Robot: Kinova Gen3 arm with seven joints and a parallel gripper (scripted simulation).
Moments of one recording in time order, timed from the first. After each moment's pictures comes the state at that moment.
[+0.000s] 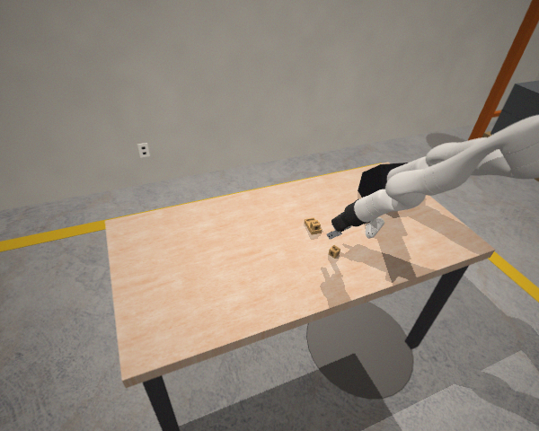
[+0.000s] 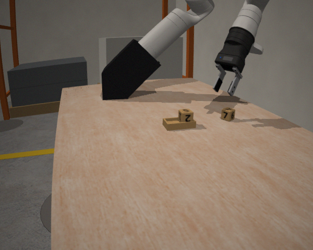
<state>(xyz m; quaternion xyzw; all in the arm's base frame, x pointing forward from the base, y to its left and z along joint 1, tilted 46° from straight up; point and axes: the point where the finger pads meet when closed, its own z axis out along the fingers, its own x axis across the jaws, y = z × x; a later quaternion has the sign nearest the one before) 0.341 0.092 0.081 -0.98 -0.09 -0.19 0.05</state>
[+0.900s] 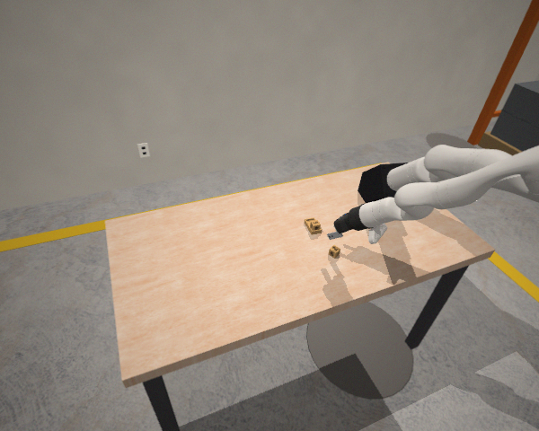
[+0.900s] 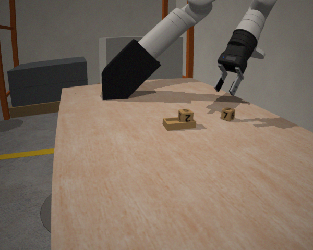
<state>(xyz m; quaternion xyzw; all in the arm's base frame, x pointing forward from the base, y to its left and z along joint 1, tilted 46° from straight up) 0.341 0.094 0.084 -0.98 -0.08 -0.20 0.00</state>
